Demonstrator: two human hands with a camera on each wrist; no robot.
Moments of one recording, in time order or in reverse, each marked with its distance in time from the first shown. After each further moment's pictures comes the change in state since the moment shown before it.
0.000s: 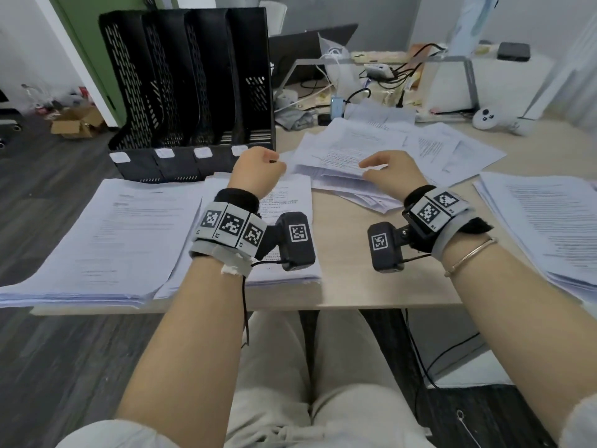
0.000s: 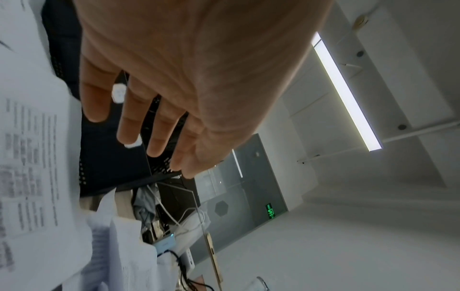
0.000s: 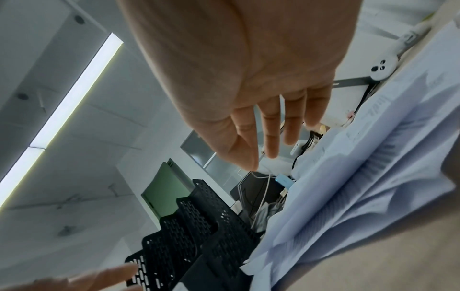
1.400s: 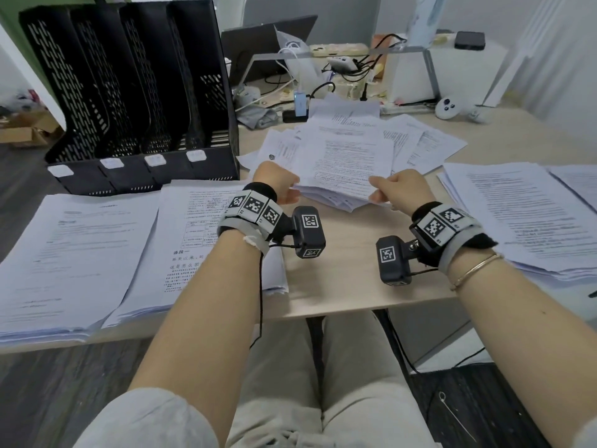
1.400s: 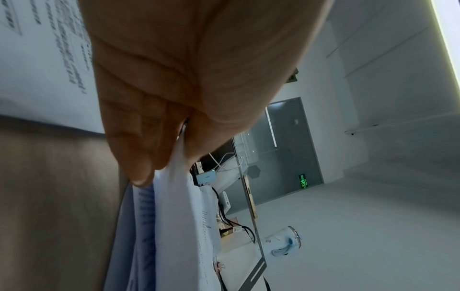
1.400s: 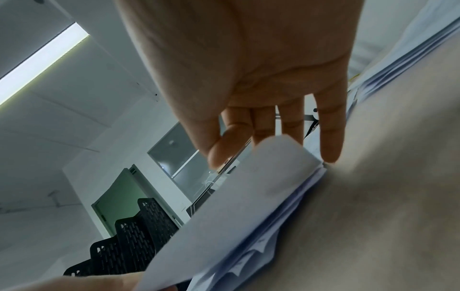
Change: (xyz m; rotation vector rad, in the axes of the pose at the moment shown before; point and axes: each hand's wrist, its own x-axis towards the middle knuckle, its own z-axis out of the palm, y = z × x) left_hand 0.044 0.024 0.092 -0.396 -0.217 -0.280; right_hand -0.008 0.070 -0.038 0.059 0.061 0.218
